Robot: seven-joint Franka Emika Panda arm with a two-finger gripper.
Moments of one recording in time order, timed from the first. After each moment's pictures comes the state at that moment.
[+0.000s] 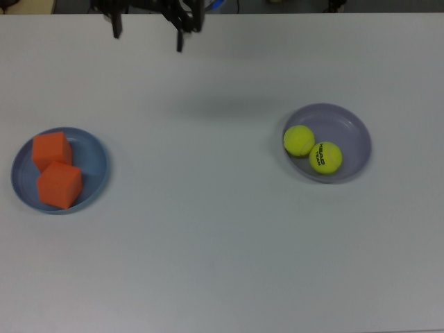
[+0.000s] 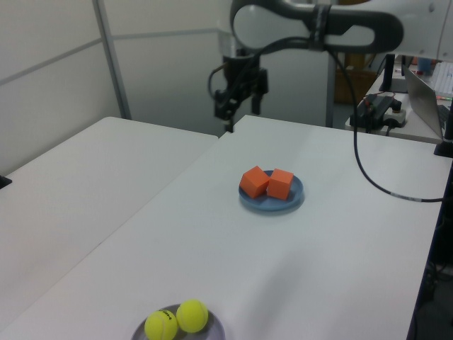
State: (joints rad) arm -0.03 0.13 0.08 -1.36 -0.11 1.59 0.17
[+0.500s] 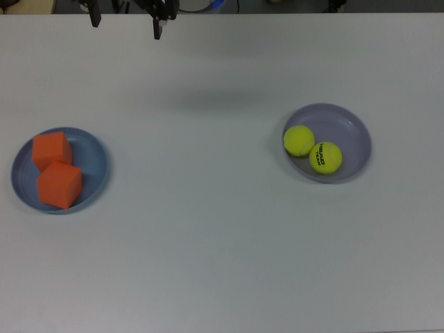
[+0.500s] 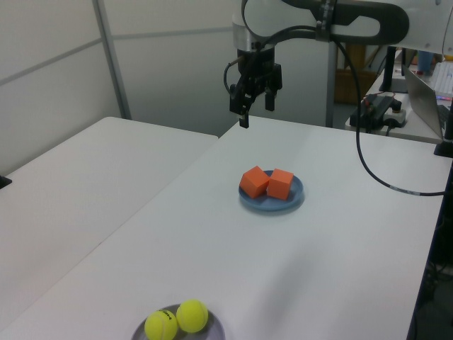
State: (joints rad) arm -0.08 0.12 0.07 -1.37 -0.07 1.56 0.12
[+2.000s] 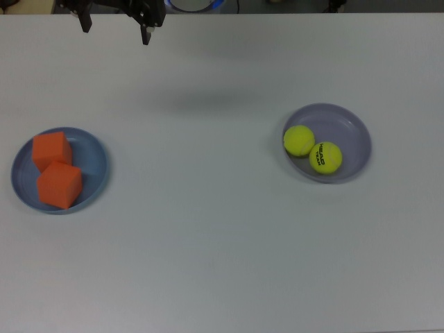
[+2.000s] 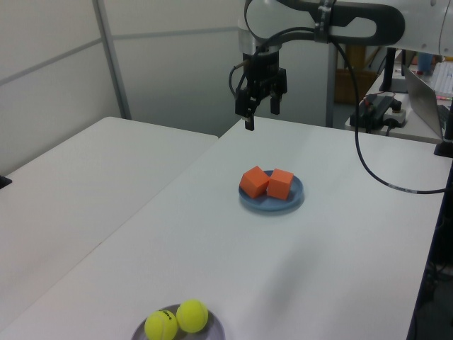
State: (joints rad) arm -0.10 0.13 0.06 -1.39 -0.05 1.56 0.09
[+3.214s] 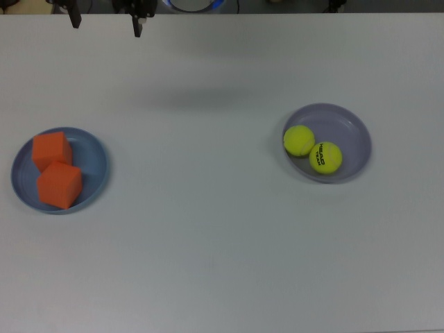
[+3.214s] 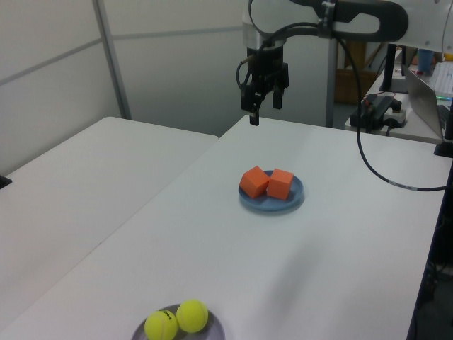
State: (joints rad) arm -0.12 0.12 0.05 -1.38 -0.05 1.55 0.00
